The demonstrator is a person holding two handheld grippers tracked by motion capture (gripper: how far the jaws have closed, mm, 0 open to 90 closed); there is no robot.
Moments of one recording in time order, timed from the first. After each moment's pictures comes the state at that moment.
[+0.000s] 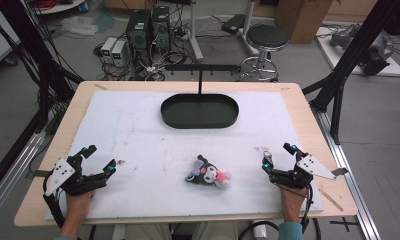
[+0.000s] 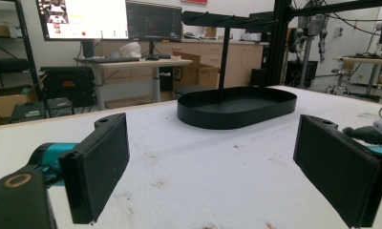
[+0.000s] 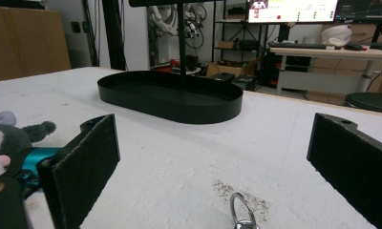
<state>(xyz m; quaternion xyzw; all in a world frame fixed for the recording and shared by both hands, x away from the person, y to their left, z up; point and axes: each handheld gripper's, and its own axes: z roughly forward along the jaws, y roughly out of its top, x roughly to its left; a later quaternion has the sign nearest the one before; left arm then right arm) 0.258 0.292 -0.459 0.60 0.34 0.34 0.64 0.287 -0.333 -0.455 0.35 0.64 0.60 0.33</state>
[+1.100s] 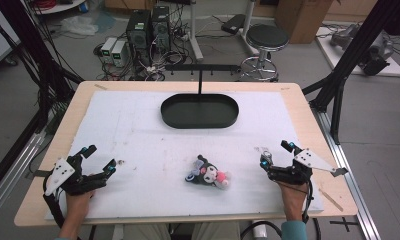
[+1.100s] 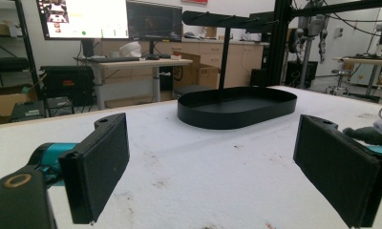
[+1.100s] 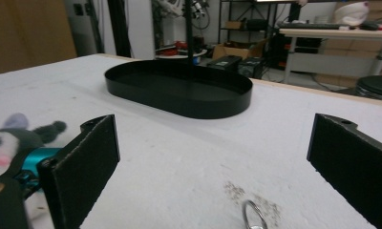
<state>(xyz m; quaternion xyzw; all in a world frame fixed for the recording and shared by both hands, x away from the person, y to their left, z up) 0.259 0.292 -0.459 0.60 0.34 0.34 0.64 0.292 -0.325 -0.434 0.36 0.67 0.58 0.30</state>
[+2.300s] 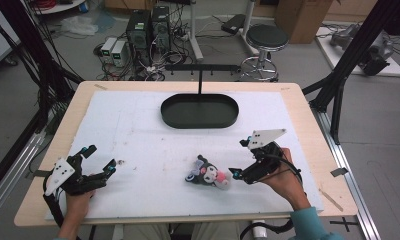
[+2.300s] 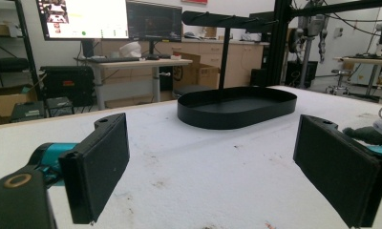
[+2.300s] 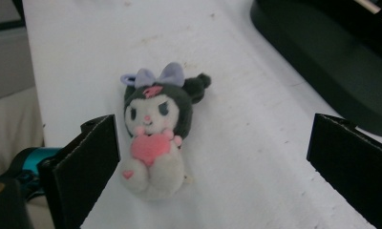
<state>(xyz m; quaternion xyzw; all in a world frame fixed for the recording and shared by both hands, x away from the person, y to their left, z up) 0.258 0.292 -0.458 0.60 0.34 0.34 0.64 0.309 -0.227 -0.355 0.18 0.89 0.40 0.12</state>
